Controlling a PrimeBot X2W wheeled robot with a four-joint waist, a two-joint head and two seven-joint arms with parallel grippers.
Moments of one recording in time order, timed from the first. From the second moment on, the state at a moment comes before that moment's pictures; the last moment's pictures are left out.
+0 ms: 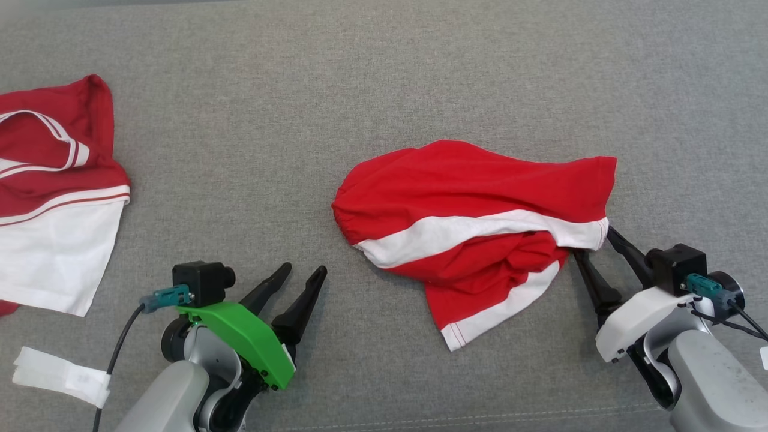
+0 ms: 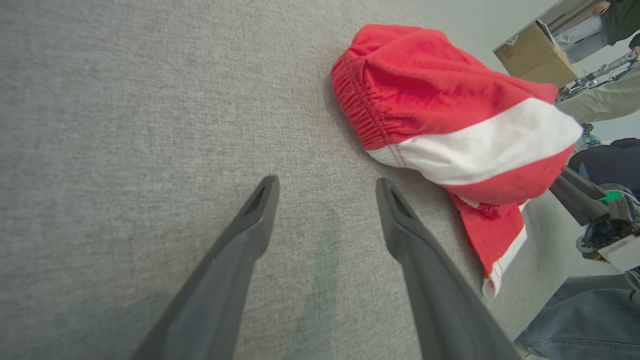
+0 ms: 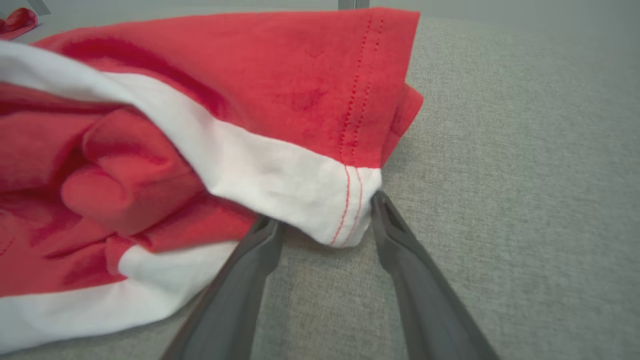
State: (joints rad) left arm -0.28 0.22 -0.58 0.27 -0.91 -0.09 0.02; right arm -0.20 -0.26 0.31 0.45 0.25 0.12 -0.25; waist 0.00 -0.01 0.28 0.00
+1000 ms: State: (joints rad) left arm -0.24 0.23 -0.60 0.21 -0.92 -0.09 0.05; right arm -0.21 -0.44 0.35 0.36 0.29 0.12 -0.25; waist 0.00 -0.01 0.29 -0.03
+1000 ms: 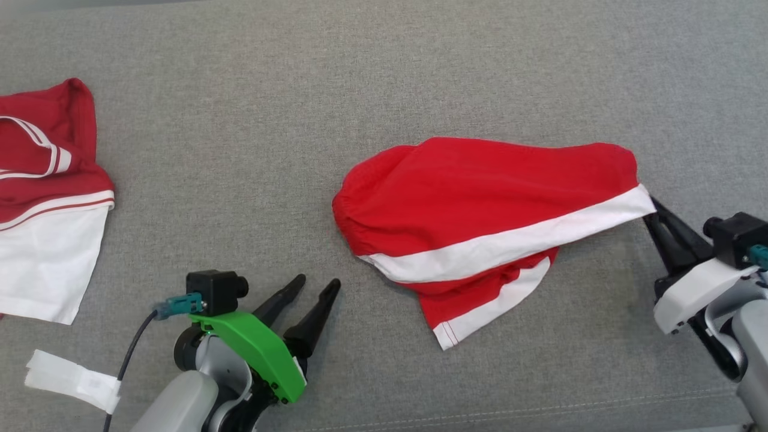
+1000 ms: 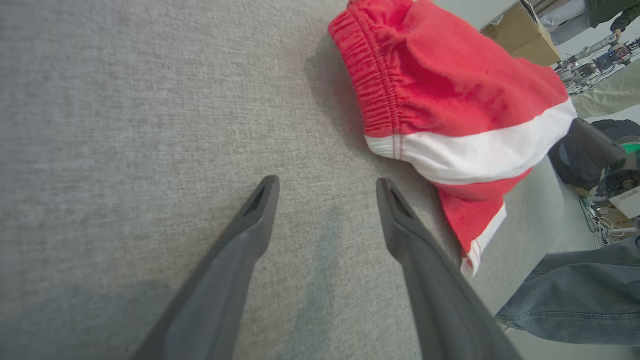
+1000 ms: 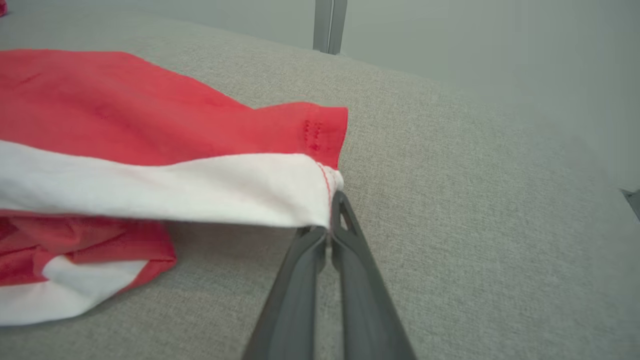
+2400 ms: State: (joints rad) left arm -0.40 0.08 -0.72 0.41 -0.91 -0.12 0.00; right arm -0.32 -0.50 0.43 0.41 0.37 0.12 -0.25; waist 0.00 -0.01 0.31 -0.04
